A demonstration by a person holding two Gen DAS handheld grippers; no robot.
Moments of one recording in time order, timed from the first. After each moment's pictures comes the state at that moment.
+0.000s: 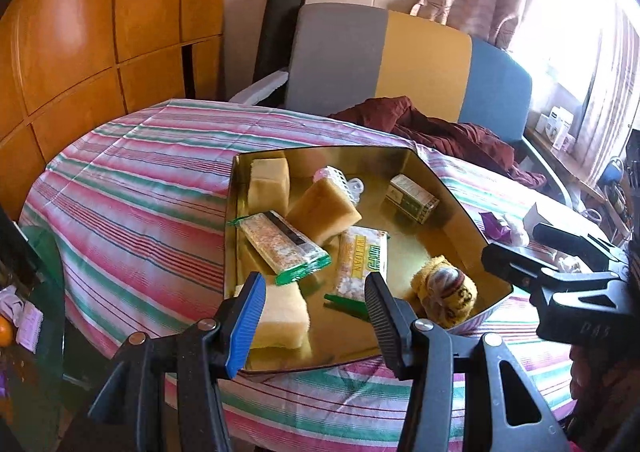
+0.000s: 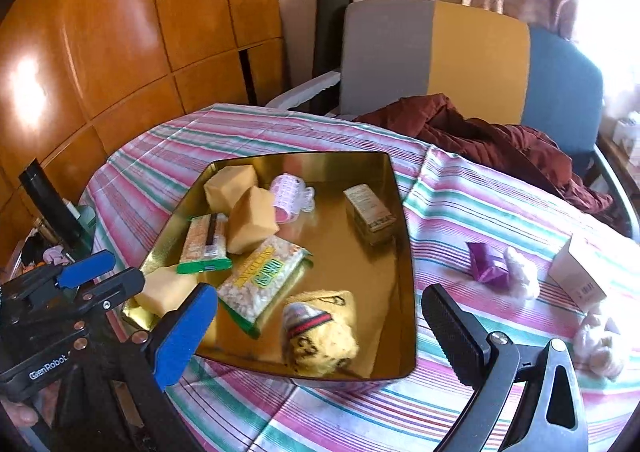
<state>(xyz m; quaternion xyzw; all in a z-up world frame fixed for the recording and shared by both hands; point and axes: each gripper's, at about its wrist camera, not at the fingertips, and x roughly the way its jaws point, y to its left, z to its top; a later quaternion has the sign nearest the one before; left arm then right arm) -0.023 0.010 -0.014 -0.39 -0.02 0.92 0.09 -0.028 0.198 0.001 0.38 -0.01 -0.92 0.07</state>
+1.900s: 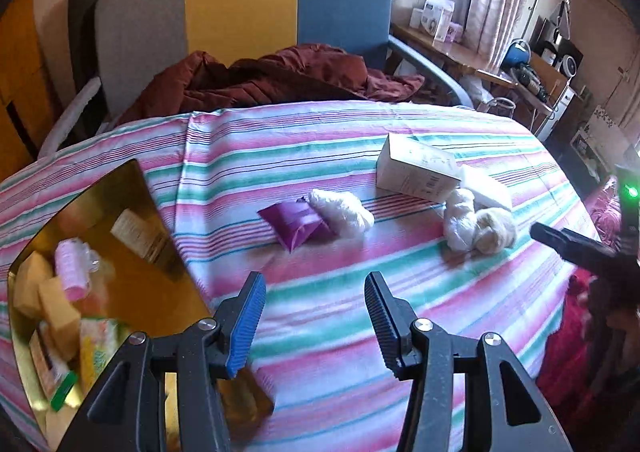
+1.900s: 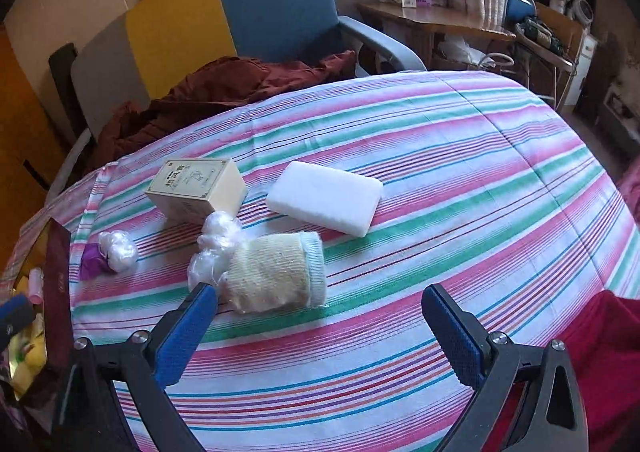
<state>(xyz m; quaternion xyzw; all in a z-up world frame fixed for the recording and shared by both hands) -0.081 0.277 -0.027 -0.46 0.11 0.83 0.30 0.074 0.553 -0.041 0.42 -0.20 -0.85 -0.25</state>
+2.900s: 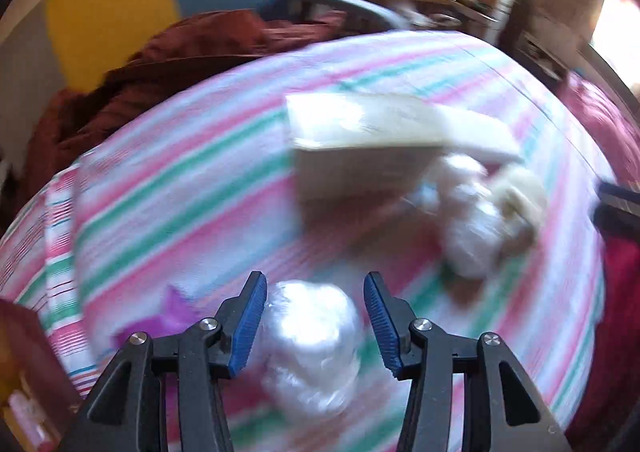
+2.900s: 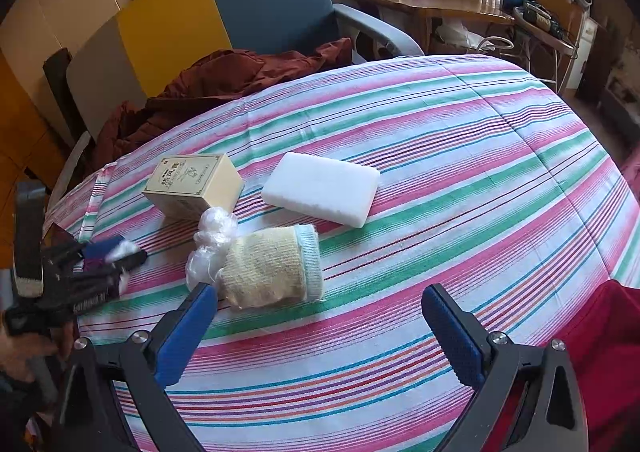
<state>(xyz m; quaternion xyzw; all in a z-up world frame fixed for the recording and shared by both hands) -0.112 0.401 -0.104 -0.45 0.25 0.74 0.43 0.077 0.562 -0.047 0.43 -0.23 -0.84 -0.25</state>
